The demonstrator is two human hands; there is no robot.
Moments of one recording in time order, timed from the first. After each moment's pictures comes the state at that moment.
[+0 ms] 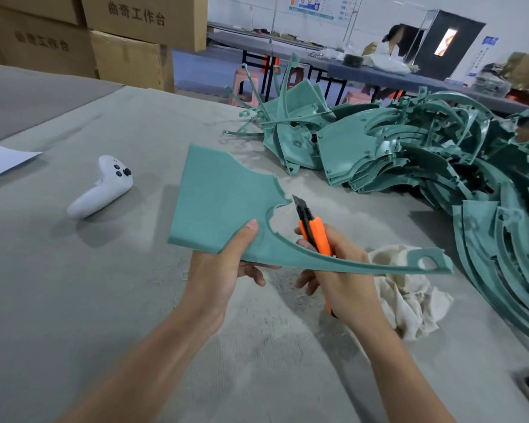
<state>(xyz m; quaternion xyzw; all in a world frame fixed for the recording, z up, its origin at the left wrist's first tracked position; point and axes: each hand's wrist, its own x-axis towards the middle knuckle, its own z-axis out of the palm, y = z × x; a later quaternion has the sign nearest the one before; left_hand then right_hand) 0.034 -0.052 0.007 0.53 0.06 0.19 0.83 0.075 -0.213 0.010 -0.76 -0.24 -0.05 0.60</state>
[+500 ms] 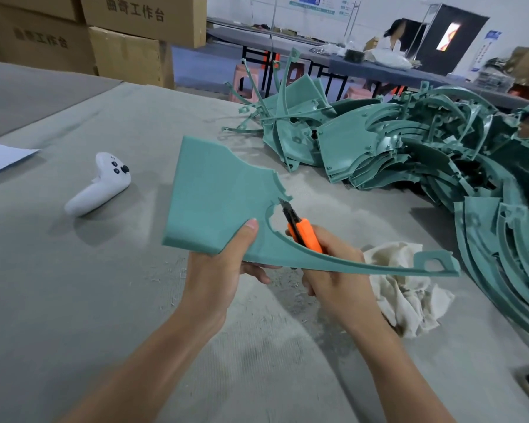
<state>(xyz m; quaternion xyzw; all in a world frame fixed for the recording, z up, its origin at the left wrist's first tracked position) 0.032 -0.058 0.010 0.53 0.06 0.23 0.81 0.073 -0.213 0.010 -0.78 -0.31 -0.10 0.53</state>
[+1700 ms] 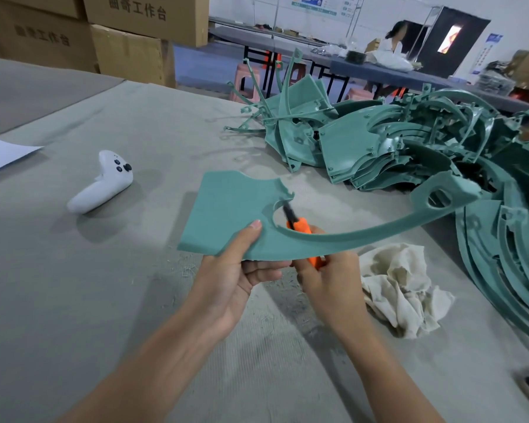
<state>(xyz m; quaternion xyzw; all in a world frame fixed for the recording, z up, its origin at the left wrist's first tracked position) 0.027 -0.062 0.019 0.41 0.08 0.09 0.91 0.072 -0.198 0.004 -0.80 -0.28 -0.17 0.51</state>
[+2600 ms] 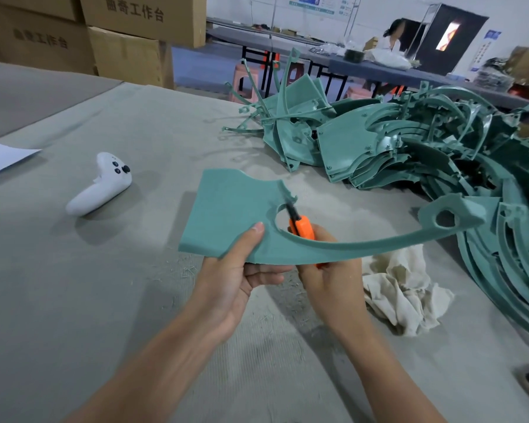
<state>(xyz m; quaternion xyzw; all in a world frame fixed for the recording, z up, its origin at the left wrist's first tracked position) 0.025 -0.065 0.020 0.43 0.07 0.09 0.89 0.069 -0.196 0.010 -0.76 -0.31 -0.19 0.53</state>
